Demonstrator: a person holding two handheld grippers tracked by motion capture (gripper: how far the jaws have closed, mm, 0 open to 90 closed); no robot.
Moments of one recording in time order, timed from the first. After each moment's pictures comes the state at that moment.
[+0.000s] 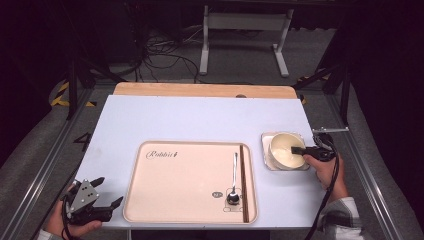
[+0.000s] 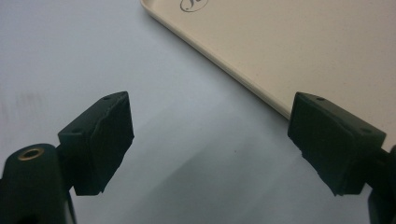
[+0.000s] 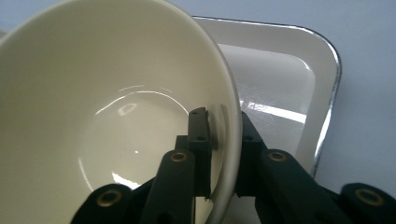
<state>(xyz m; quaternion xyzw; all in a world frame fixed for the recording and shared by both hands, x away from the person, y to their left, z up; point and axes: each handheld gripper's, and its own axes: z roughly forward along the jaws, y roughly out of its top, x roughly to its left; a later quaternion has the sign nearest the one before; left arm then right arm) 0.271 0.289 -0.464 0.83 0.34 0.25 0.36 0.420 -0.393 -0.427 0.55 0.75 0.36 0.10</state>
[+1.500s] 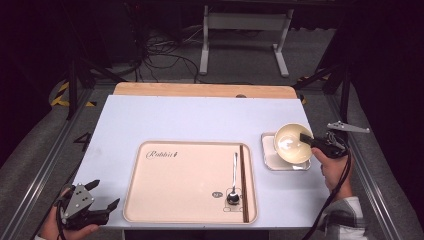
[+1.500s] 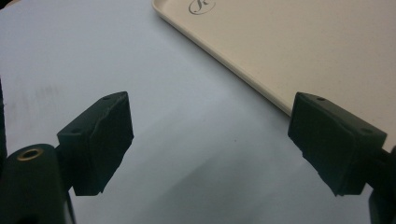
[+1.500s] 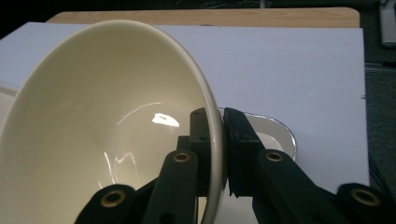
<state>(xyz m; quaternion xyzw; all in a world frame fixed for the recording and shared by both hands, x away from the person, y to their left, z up) 0.258 0.294 -0.460 0.82 0.35 0.27 0.37 0.399 -0.396 -0.386 0.52 0.70 0.44 0.19</state>
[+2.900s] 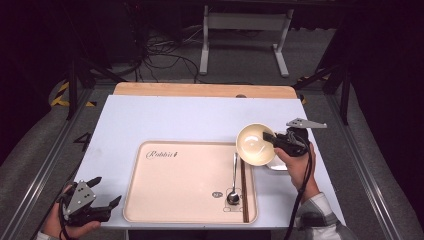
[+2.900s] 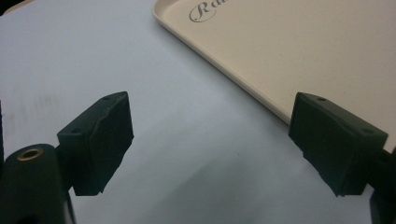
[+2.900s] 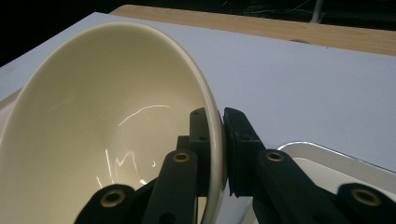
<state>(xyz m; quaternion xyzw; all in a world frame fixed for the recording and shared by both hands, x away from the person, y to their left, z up) 0.265 0.291 -0.460 0.82 0.34 0.27 0.37 0.404 -0.284 -0.378 0.45 0.74 0.46 0.17</state>
